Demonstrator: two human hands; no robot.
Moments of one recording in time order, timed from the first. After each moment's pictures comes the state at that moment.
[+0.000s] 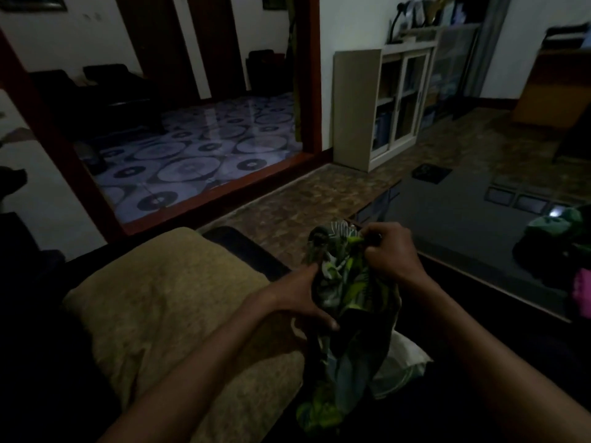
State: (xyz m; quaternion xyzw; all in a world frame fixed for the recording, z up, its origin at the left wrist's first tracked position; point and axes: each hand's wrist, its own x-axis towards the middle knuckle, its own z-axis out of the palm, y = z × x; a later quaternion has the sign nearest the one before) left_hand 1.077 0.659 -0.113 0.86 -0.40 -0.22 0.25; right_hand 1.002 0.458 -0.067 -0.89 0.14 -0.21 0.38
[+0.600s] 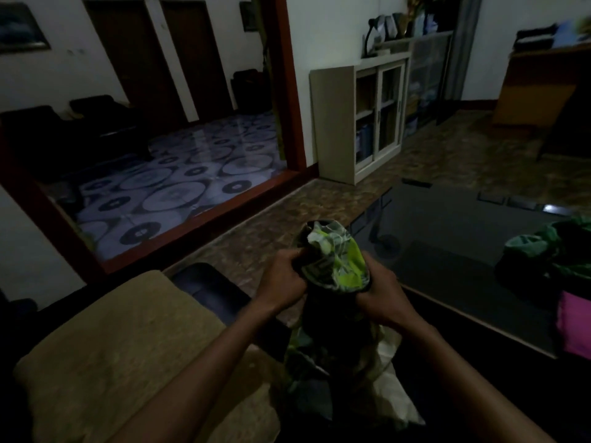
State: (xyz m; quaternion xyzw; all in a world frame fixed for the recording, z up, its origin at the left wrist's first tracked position) left_hand 1.105 0.554 -0.055 0.79 -0.36 0.01 0.50; right_hand 1.010 0.373 -0.093 -0.84 0.03 -0.22 0.49
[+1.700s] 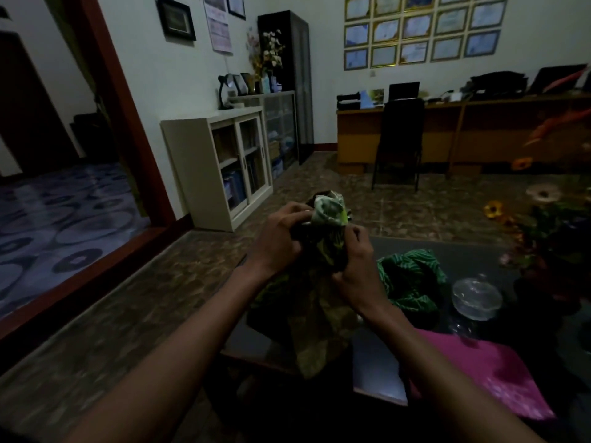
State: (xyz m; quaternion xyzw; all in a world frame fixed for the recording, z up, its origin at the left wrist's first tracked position) left_hand 1.145 0.206 0.038 0.66 -0.63 0.16 0.38; right_hand 0.994 0.120 -0.022 -0.82 0.20 -0.46 0.28
